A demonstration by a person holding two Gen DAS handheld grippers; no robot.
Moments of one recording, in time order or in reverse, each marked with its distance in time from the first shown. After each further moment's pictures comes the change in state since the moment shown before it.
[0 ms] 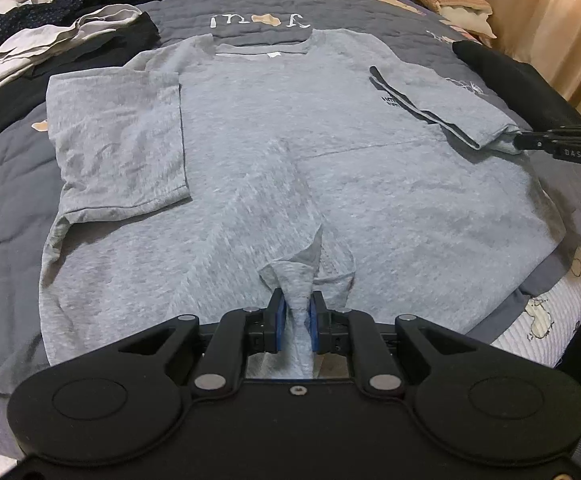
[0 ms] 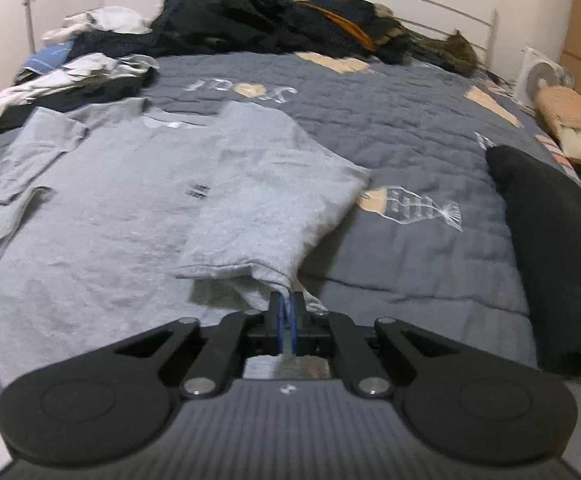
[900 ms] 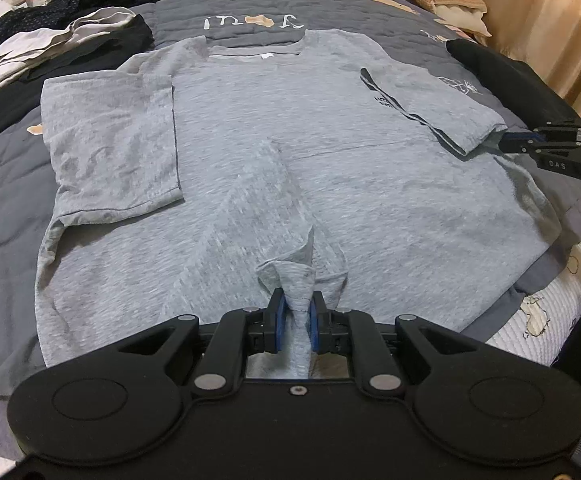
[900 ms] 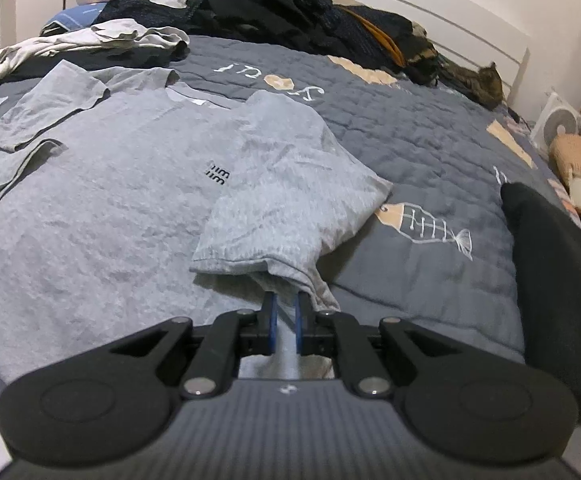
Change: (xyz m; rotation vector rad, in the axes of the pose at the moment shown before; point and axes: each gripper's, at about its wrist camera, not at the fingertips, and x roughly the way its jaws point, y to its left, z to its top) left arm 0.000 -0.003 0.000 0.007 -0.003 -0.009; right arm 0.007 0.022 0.001 -0.188 -0.051 0.000
